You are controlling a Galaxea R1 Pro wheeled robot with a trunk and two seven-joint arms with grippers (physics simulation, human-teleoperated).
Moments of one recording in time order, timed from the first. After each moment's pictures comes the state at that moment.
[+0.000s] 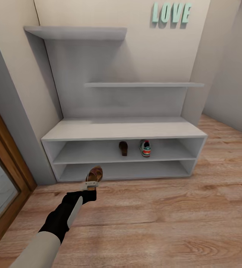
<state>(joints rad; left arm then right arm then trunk) -0.62 -0.05 -0.08 -0.87 0.16 0.61 0.03 -0.50 -0.44 -0.73 -1.51 -0.25 0.99 -0.13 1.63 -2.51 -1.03</state>
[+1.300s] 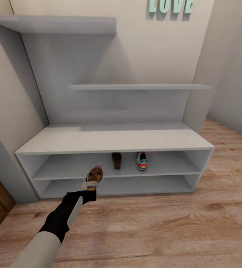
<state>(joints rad) -0.62 -0.05 -0.08 -0.87 0.16 0.62 0.03 -0.50 -0.44 -0.73 -1.51 -0.25 0.99 -0.14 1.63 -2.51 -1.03</state>
